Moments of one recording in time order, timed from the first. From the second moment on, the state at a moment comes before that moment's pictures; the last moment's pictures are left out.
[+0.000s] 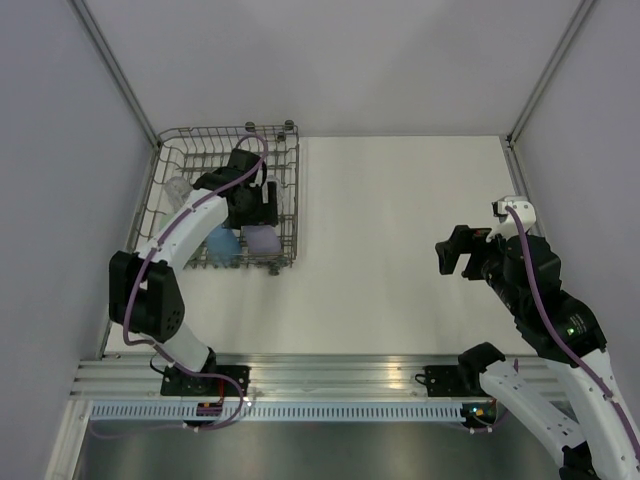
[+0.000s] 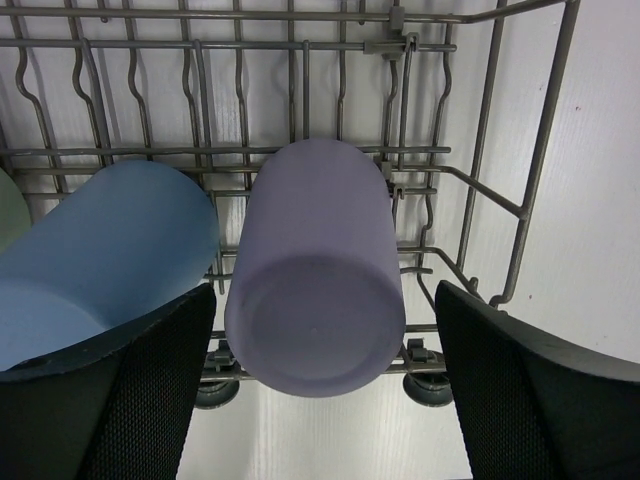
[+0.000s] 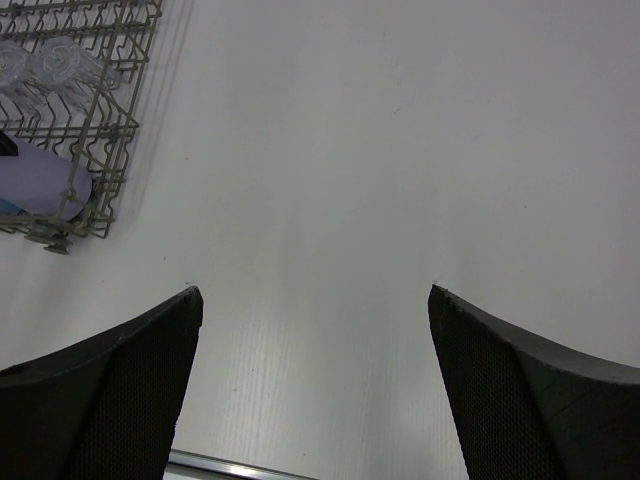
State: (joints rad) left arm -0.32 1.62 1.36 -0.81 -0.11 -0.34; right arm 0.43 0.61 1.04 -0.83 0.21 0.31
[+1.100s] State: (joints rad) left arm -0.36 1.30 1.52 -0.89 -0.04 -0.34; right arm 0.43 0.58 0.97 -0.69 0.06 0.37
